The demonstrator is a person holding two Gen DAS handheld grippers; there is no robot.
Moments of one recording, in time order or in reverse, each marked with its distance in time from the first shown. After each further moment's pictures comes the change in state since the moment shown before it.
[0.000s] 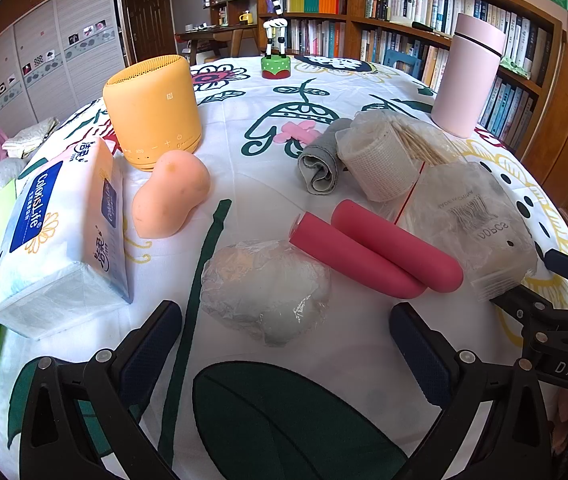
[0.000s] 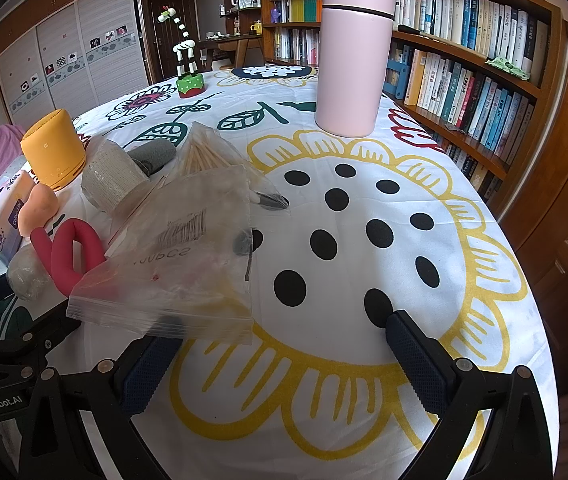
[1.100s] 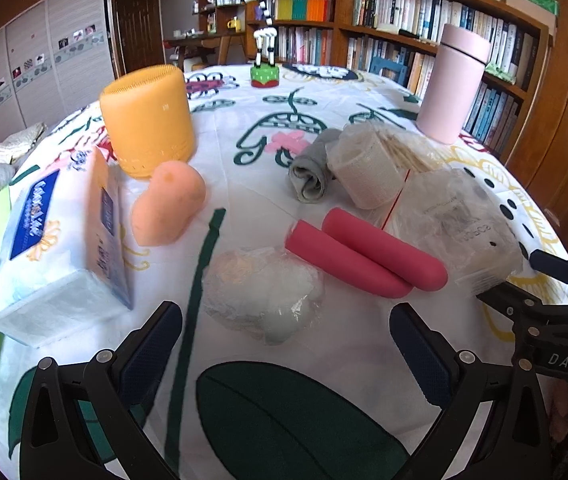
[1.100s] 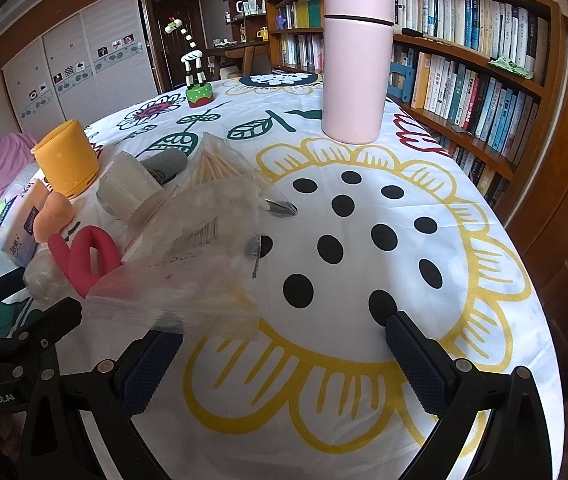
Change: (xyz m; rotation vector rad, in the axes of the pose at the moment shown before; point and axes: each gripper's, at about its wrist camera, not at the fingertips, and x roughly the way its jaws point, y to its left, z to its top) left arm -0.009 0.006 -0.001 0.018 -0.046 -0.052; right arm -0.009 -0.006 0.002 0.013 -0.027 0.062
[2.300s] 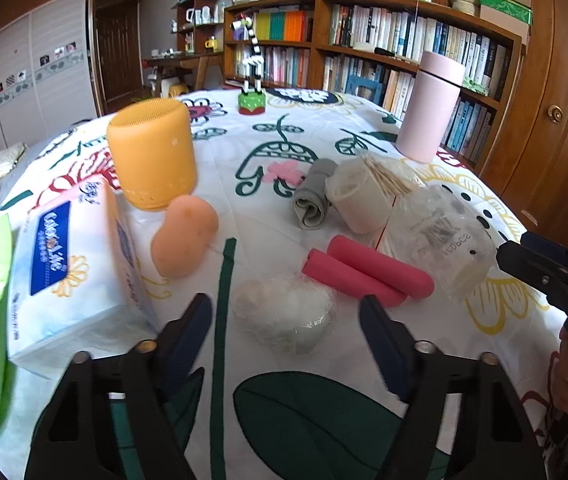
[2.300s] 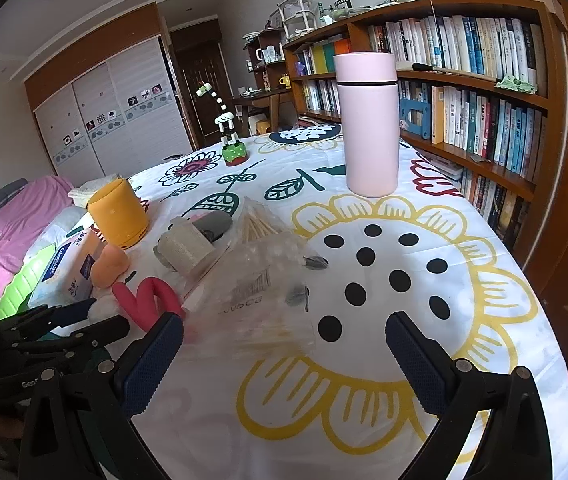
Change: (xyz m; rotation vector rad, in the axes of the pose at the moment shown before) left arm -0.013 0.019 0.005 0.039 -0.040 -0.104; right arm -0.028 -0.001 0.001 0.038 -0.184 0.142
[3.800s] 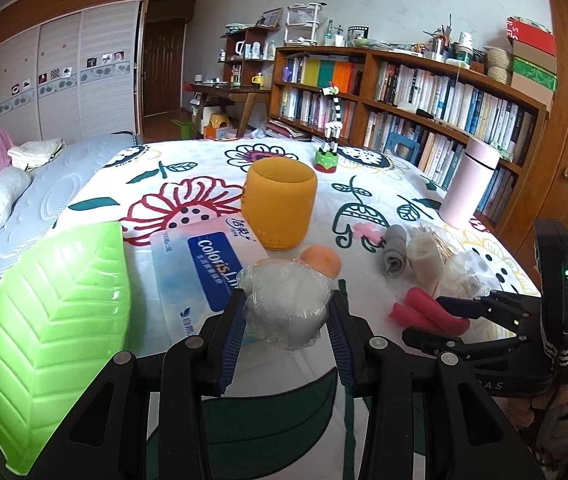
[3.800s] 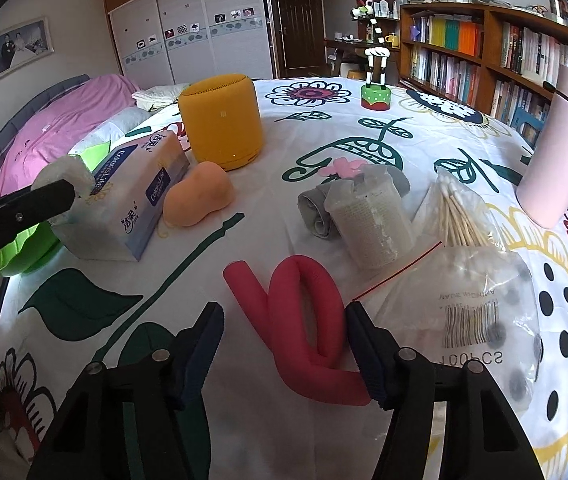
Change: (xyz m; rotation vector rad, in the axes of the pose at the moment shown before) left arm -0.075 0.083 -0.003 -0.117 -0.173 0.080; right arm 0.071 0.109 0.000 -0.305 0.224 0.155
